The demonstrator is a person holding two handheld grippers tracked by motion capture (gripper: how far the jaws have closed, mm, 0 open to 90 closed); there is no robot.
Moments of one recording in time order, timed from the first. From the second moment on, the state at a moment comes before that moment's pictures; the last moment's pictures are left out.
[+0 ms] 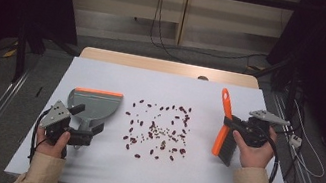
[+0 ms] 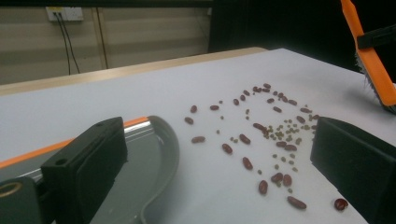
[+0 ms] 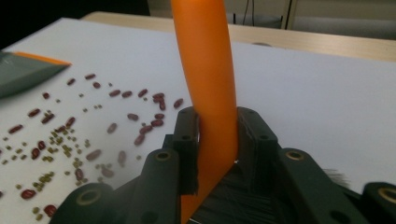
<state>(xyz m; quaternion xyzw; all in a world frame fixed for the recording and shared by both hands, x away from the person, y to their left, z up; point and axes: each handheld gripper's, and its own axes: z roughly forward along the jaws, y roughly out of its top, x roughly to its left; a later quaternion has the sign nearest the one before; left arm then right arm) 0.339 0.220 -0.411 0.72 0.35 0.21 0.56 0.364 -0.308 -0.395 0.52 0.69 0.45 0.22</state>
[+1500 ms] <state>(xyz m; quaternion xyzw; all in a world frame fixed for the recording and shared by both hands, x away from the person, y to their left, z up) 0.354 0.097 -0.393 0.76 0.27 0.11 0.58 0.355 -0.265 -0.359 0.44 0.66 0.56 0.23</state>
